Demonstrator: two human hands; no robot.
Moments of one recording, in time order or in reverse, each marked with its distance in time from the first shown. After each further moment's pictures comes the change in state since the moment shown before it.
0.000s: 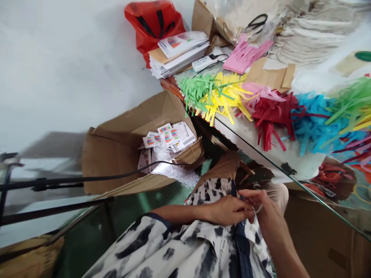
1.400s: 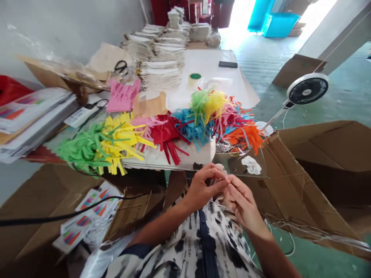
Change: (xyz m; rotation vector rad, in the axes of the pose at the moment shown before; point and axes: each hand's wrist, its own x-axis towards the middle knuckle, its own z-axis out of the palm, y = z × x) left_hand 0.143 0.132 0.002 -0.200 0.038 0.333; right_hand -0.024 -0.067 -0.080 0.354 0.235 -0.145
